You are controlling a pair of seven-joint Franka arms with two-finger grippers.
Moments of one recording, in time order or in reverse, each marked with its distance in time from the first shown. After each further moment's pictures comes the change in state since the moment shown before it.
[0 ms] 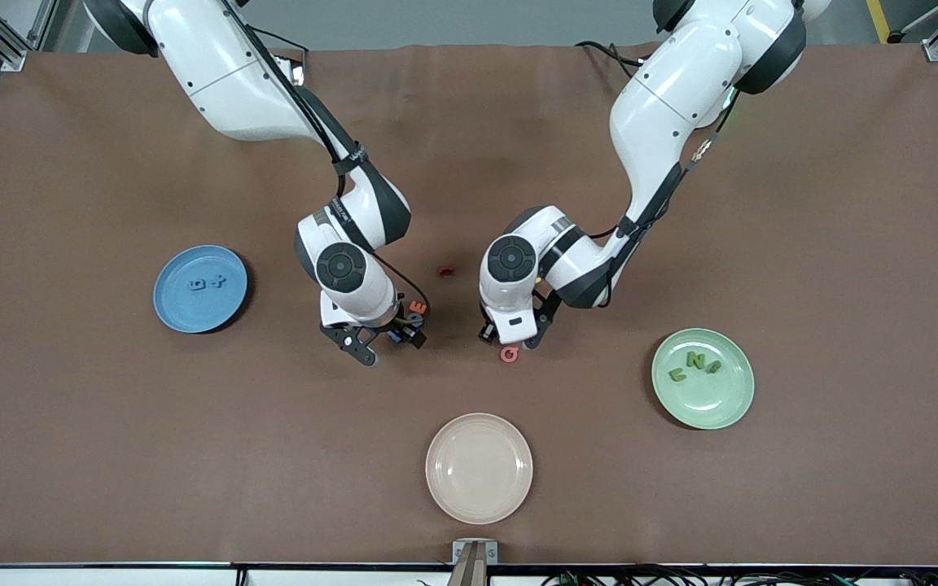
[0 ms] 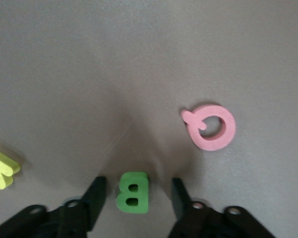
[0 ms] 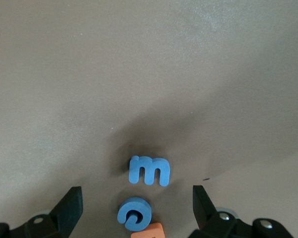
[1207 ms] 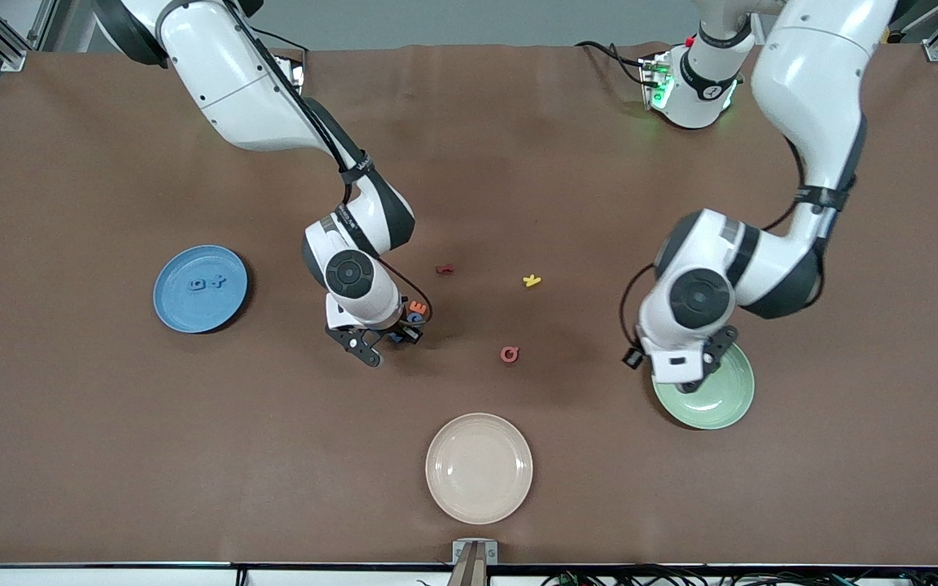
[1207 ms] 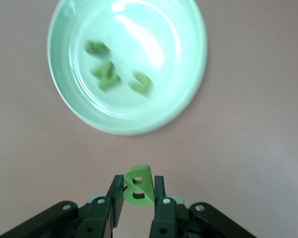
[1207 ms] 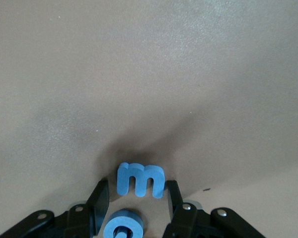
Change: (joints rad) left arm 0.396 -0.291 0.012 -0.159 0.002 -0.292 0.610; right arm 0.014 0.041 -0.010 0.009 -0.010 0.009 0.000
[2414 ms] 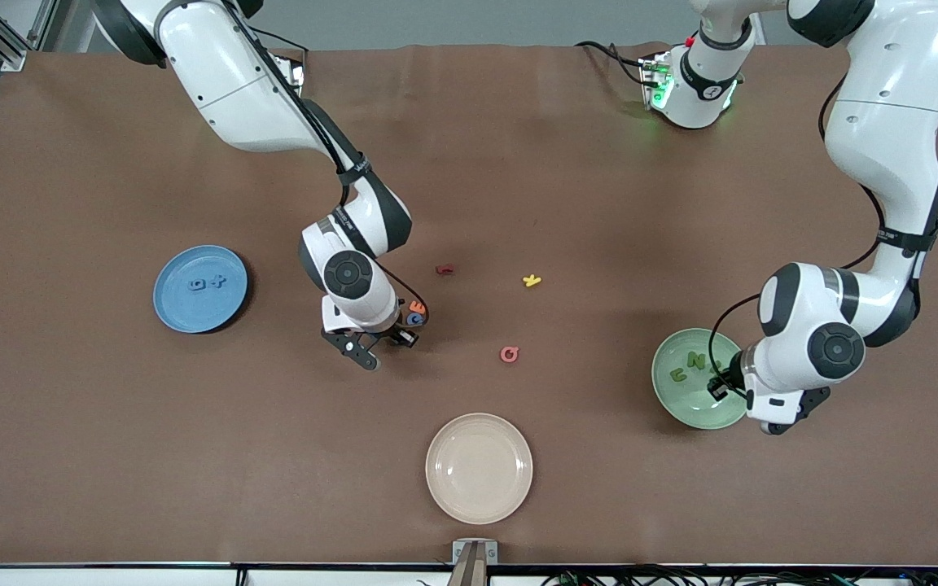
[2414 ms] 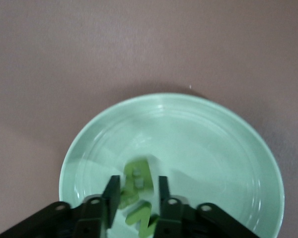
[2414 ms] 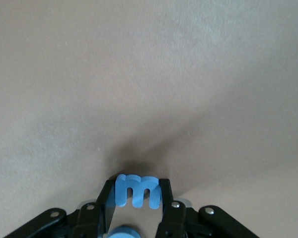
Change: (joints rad) left arm 0.220 0.137 0.022 0.035 0.000 0.200 0.463; right arm 0.000 0.000 -0.019 0.006 -0.030 0.014 0.000
